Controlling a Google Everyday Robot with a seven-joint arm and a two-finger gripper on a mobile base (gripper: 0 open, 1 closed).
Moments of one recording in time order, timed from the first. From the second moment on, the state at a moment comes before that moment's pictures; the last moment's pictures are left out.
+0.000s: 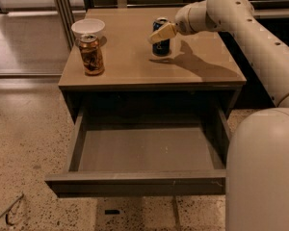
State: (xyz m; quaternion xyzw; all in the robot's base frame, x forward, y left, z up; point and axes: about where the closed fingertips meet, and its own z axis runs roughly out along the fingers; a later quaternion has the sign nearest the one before) arm 0.861 -0.099 0.898 -0.38 0.76 0.10 0.52
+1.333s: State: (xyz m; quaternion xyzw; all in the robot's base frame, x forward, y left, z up) arm 0.855 -0.073 0.867 -0.40 0.79 0.15 0.44
